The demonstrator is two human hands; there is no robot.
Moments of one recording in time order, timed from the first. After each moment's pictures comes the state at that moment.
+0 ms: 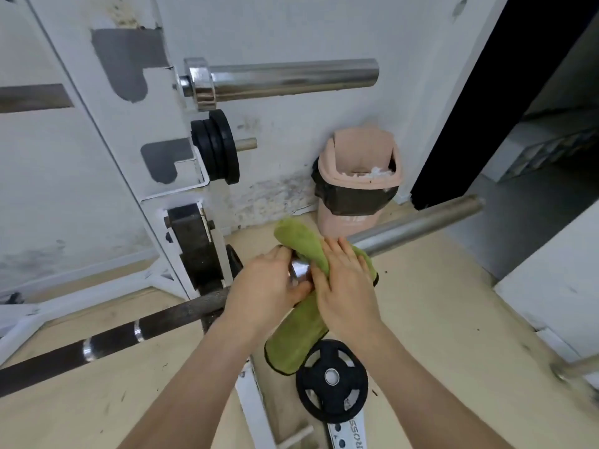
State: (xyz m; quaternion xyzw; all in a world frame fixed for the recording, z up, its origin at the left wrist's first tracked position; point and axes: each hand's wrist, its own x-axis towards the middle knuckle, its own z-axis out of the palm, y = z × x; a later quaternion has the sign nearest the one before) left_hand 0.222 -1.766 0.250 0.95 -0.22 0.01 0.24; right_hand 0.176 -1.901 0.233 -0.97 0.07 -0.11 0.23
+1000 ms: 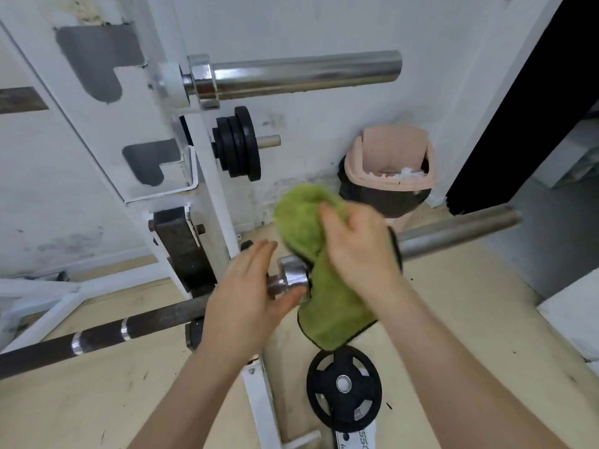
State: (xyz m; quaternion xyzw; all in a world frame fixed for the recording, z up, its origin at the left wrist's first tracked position) left_hand 0.209 -1.763 0.244 0.95 -0.14 0.07 0.28; right_hand 0.230 -1.930 0.299 -0.89 0.04 -0.18 0.42
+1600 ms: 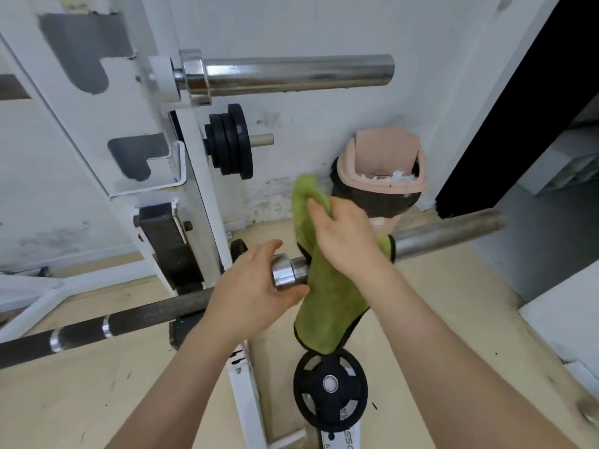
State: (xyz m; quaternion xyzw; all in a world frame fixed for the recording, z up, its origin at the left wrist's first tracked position) left_hand 0.222 -1.782 0.254 0.95 -0.13 -0.03 0.30; right_hand 0.253 -1.945 0.292 -0.94 0.03 -0.12 0.32
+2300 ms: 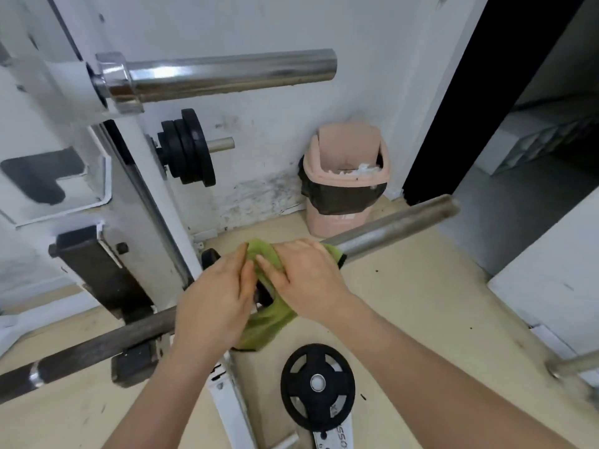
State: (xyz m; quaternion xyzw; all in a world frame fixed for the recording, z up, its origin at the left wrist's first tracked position) left_hand 0.223 -1.806 0.249 0.95 -0.14 0.05 0.26; right_hand 0.226 -1.958 0.245 -0.96 -0.10 -0.18 0.20
